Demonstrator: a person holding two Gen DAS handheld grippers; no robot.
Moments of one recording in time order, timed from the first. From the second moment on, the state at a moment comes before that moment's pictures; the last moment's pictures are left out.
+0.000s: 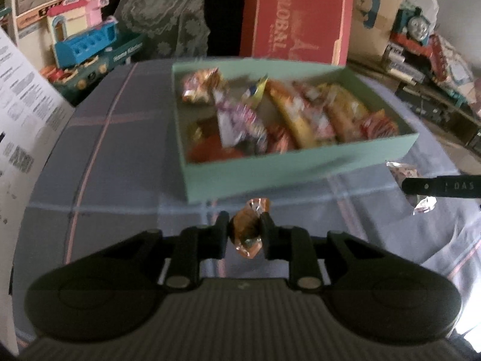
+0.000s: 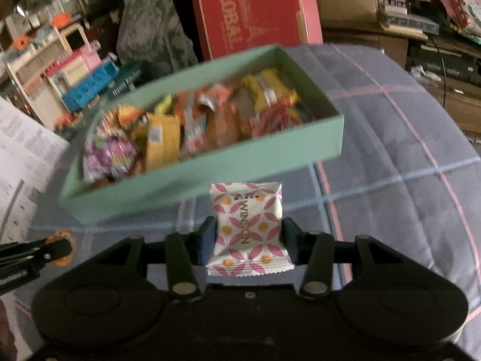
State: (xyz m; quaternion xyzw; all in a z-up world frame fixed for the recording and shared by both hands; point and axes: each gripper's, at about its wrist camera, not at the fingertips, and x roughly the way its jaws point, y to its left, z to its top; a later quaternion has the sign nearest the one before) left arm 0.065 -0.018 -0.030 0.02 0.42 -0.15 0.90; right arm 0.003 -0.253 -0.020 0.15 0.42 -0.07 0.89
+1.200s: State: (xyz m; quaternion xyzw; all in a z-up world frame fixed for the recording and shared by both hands) left arm 0.313 -0.104 -0.013 0.06 0.40 -0.10 0.91; right arm 0.193 -0.322 -0.006 0.23 0.38 -0.06 0.89
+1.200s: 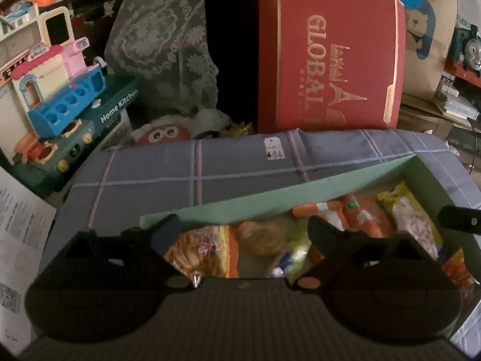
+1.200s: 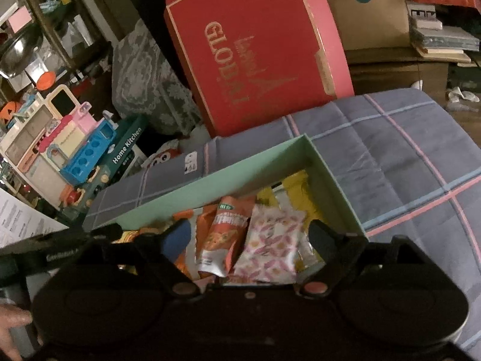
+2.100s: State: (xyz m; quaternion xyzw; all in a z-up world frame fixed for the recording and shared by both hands) left arm 0.139 -0.064 0.025 0.03 0.40 -0.11 0.91; right arm 0.045 -0.277 0.043 0.19 0.40 -0.06 0.90
